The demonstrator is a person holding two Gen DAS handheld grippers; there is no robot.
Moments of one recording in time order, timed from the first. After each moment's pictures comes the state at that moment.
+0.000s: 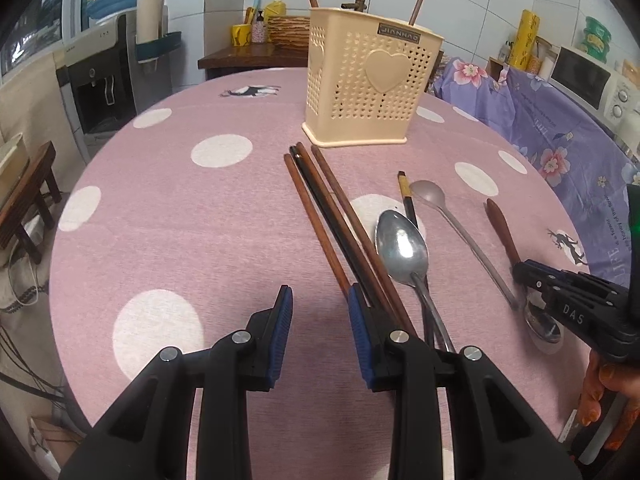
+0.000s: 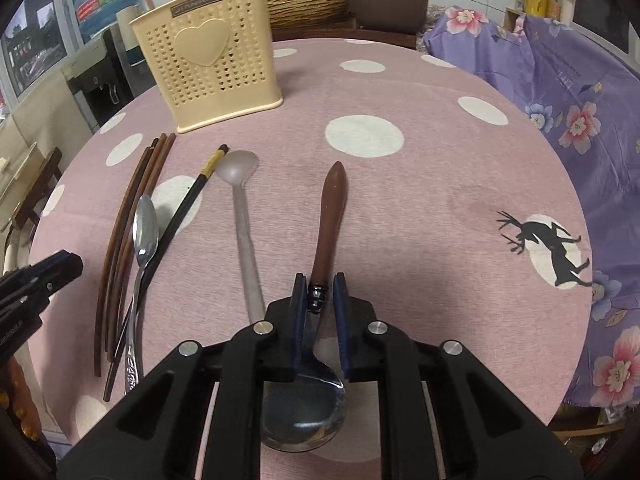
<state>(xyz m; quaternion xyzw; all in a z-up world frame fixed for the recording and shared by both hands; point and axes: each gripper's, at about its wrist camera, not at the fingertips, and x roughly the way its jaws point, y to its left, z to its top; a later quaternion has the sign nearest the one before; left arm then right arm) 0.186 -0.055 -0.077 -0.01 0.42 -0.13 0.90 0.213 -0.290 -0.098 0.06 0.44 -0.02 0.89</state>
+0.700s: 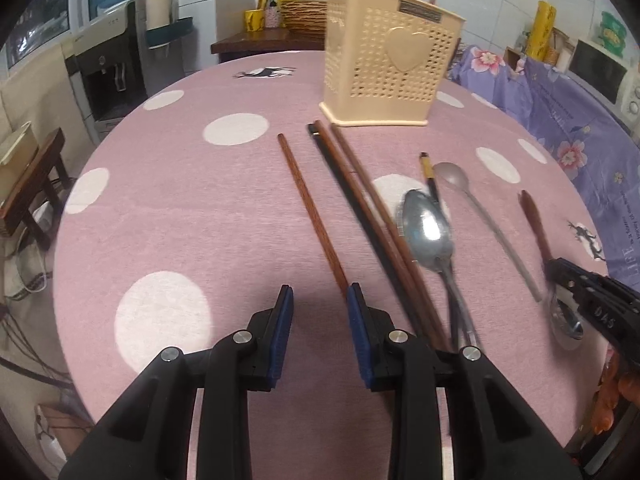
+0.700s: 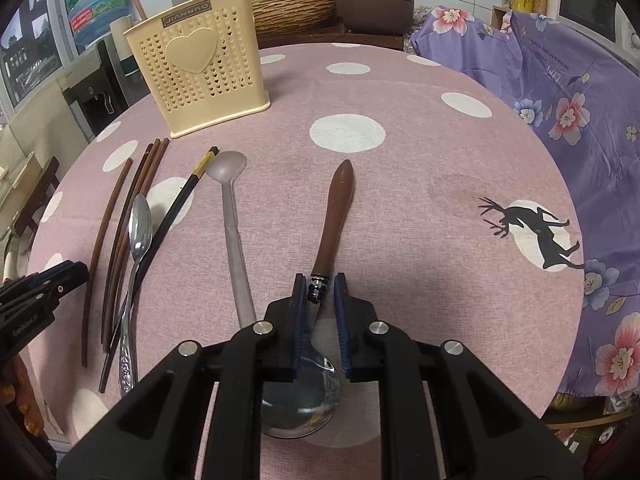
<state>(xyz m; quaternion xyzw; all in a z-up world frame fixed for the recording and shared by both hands) 0.190 -0.047 -0.087 0.01 0.44 -0.09 0.89 0.200 -0.300 -0.099 0.07 0.43 -0.03 0.90</state>
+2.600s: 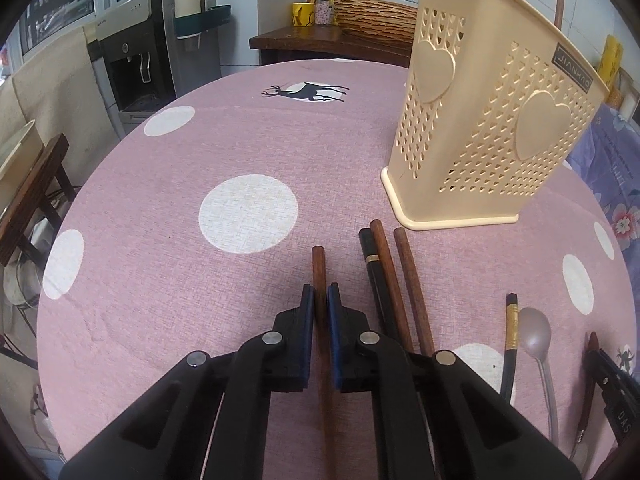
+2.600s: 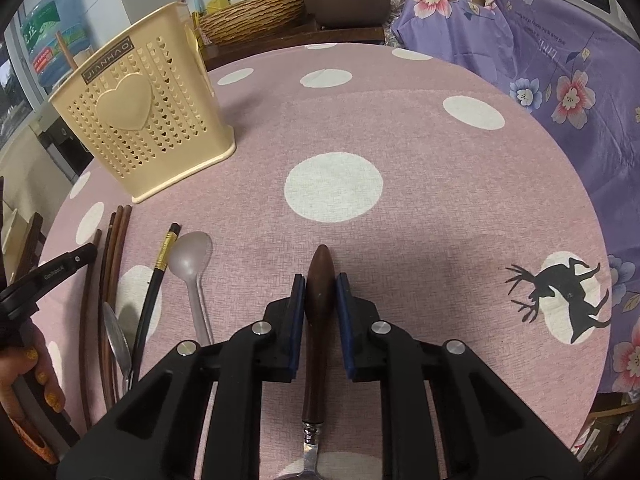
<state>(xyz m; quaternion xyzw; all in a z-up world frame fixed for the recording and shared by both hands) 0.316 -0.051 -0.089 -0.03 0.45 -0.01 0.89 0.277 -0.320 -0.098 0.13 0.44 -0.06 0.89</state>
